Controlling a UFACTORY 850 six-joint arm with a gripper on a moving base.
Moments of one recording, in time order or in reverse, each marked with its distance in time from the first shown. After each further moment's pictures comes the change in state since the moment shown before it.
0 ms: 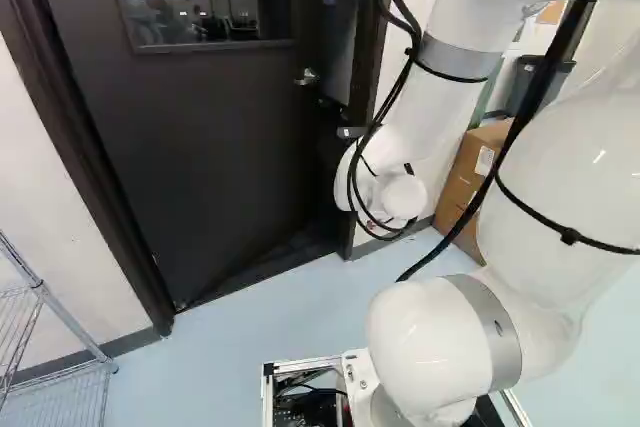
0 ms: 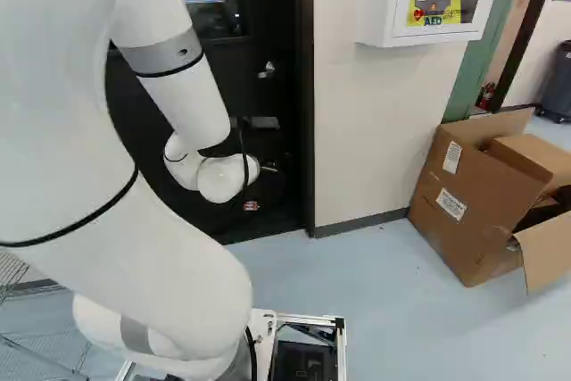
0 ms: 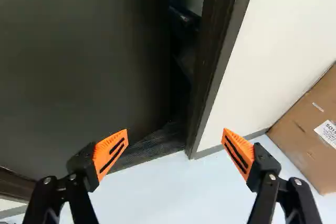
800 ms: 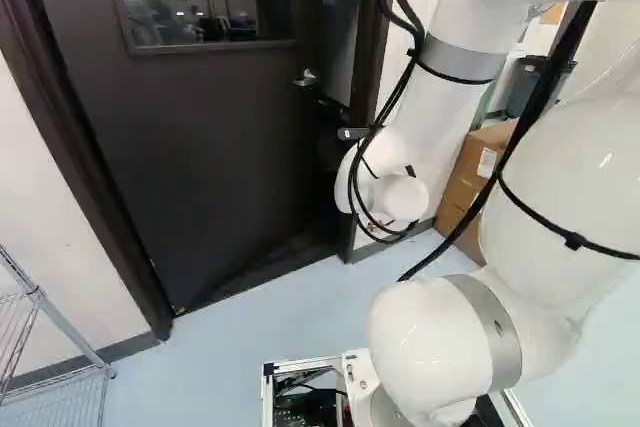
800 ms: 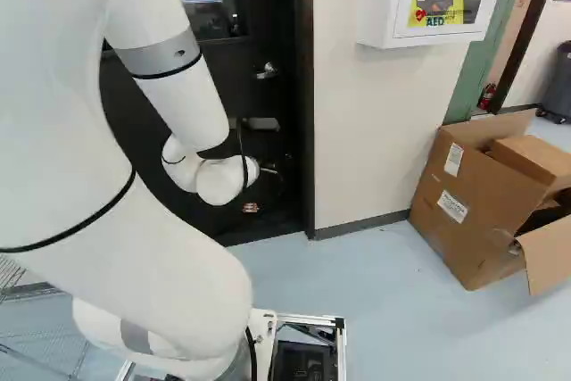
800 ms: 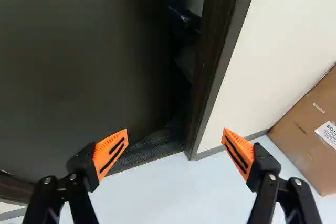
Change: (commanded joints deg) arm 0.0 0.2 0.2 0.0 0.0 0.0
